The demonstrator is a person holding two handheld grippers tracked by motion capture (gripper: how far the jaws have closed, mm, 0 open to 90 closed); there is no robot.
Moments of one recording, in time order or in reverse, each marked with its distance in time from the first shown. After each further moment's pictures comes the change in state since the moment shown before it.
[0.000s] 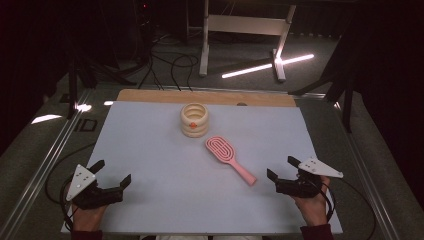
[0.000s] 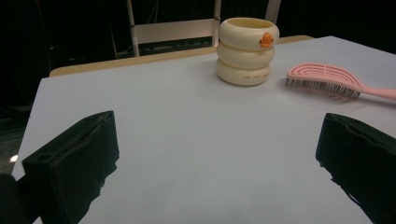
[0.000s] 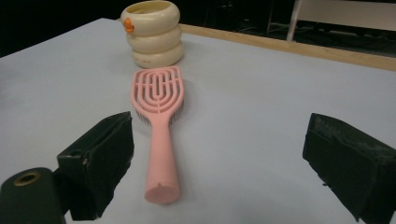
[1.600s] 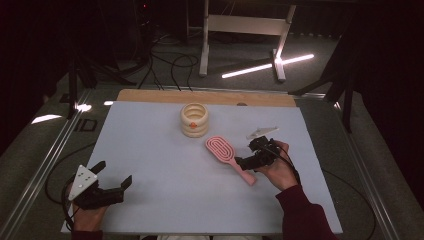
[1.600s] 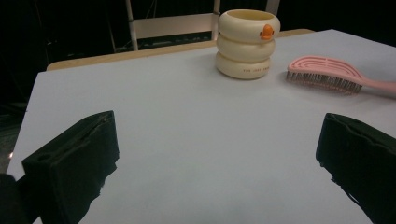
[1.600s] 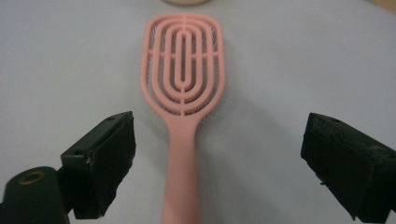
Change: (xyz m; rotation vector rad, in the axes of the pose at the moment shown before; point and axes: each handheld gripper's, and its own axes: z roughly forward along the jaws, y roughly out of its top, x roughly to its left) left arm 0.001 -0.004 0.002 0.019 0.000 0.000; right arm 0.032 0.061 0.114 0.457 0.063 -0.177
